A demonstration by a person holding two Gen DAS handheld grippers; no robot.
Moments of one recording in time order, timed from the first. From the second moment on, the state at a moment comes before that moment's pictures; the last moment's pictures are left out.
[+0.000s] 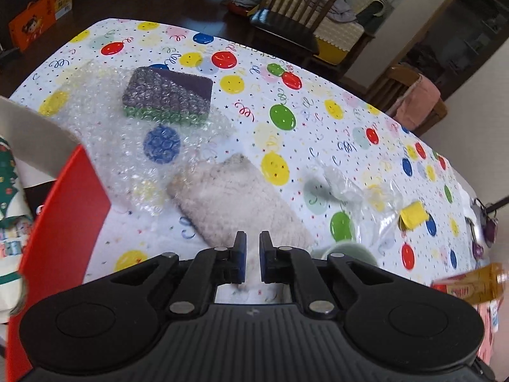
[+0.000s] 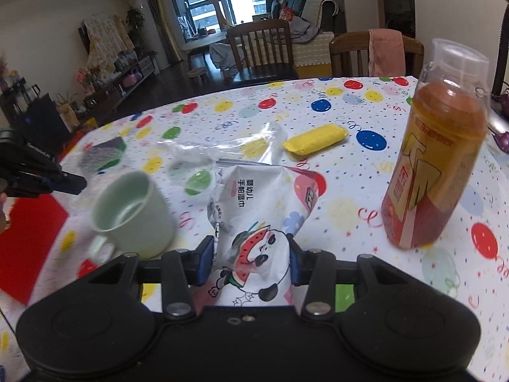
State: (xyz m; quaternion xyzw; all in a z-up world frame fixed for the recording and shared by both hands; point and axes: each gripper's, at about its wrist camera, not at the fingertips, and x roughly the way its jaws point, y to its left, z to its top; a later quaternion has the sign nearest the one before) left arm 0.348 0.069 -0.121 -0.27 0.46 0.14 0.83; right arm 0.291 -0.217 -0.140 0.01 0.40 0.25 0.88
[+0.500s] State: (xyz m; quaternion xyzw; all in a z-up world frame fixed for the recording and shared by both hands) left arm 0.345 0.068 -0.126 -0.29 0.47 0.14 0.82; right arm 0.264 -0.224 -0.131 0.04 0.41 0.26 0.87
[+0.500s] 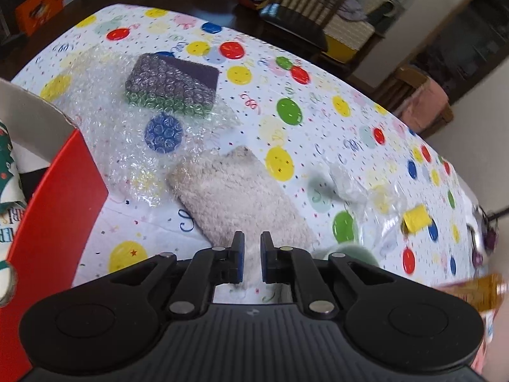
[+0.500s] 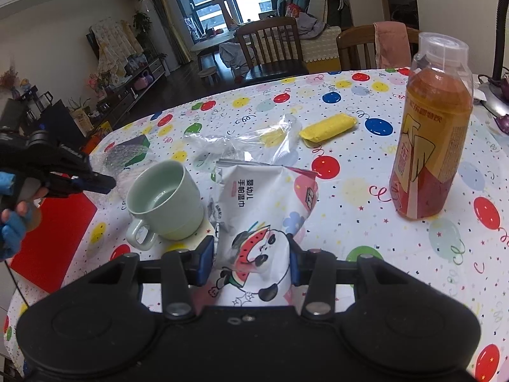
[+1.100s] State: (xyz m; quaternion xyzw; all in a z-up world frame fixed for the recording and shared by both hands) left arm 0.399 0.070 -0.176 -0.38 0.50 0.21 0.75; right arm 0.283 -0.240 -0.142 0.04 0.42 0.27 0.86
